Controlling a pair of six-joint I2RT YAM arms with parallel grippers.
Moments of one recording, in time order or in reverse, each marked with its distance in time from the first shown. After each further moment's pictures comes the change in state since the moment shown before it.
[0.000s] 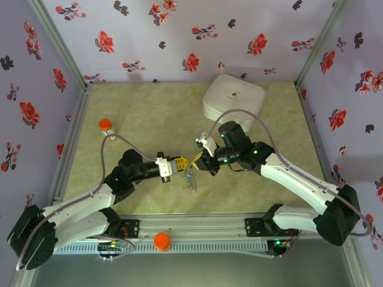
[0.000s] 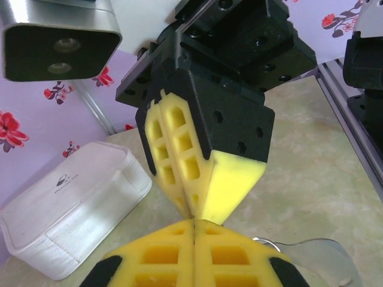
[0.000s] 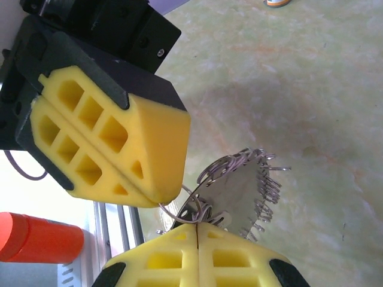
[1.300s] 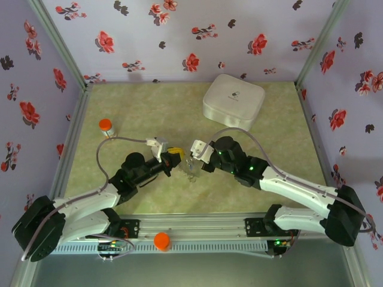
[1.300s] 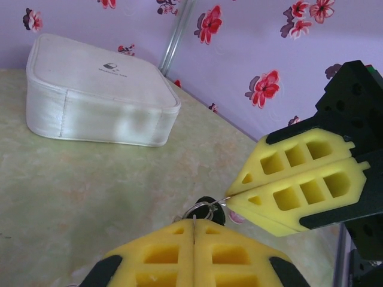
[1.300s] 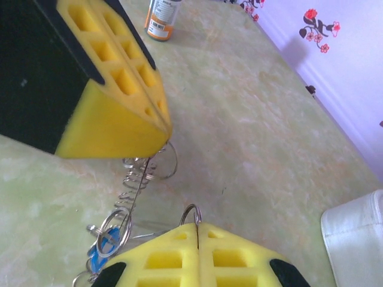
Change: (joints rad) left arm -0.015 0.090 -0.064 0.185 -0.346 -0.888; right arm 0.170 -0.053 -0.186 0.372 0.595 -0.370
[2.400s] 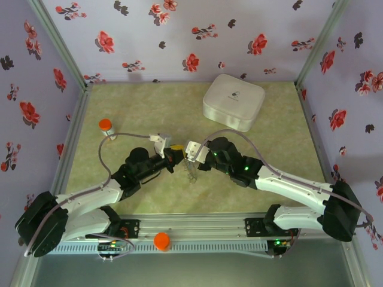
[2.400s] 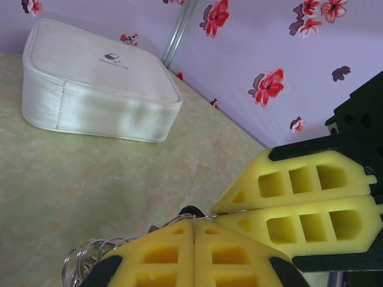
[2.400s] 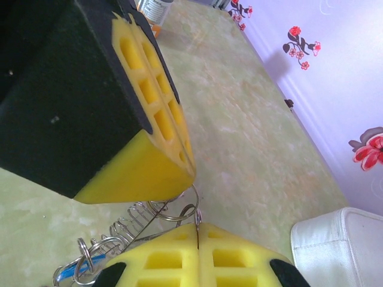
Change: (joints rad) left arm 0.000 0.055 0.075 -0.060 -0.001 -0.033; right arm 0.042 0.043 0.021 0.041 0.100 -0.087
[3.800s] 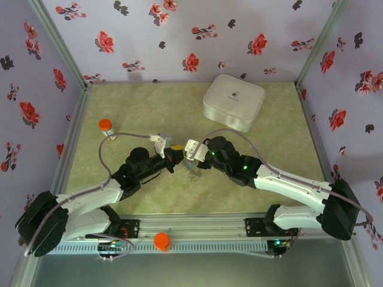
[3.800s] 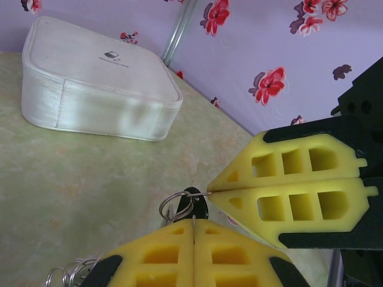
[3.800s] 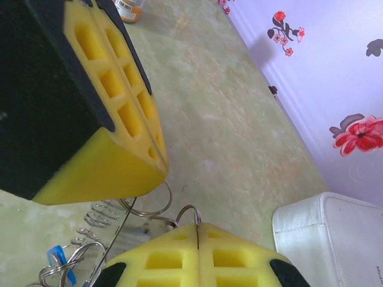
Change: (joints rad) left arm 0.000 0.003 0.001 -0.003 0.002 0.001; right arm 0.011 0.016 0.031 -0.037 0.085 -0.003
